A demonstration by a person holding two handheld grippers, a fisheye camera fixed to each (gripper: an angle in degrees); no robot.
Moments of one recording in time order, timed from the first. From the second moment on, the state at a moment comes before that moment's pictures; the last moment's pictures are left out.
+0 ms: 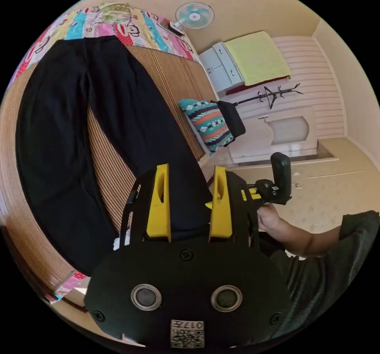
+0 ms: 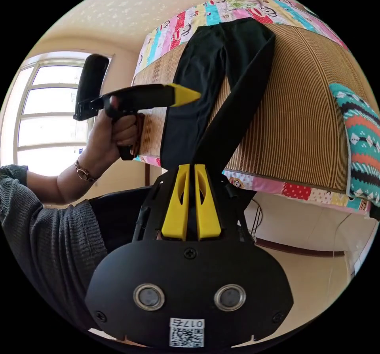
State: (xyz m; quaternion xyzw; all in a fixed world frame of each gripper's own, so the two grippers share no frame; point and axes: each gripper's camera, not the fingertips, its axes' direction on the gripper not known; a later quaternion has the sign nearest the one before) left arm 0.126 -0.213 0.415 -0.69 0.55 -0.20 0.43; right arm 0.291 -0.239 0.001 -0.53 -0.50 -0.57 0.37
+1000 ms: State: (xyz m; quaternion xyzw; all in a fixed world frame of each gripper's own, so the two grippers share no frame) left arm 0.096 -0.150 0.341 -0.81 0.39 -0.29 0.34; right arm -0.184 -0.156 0.166 -0.62 -0.38 -0.40 0.55
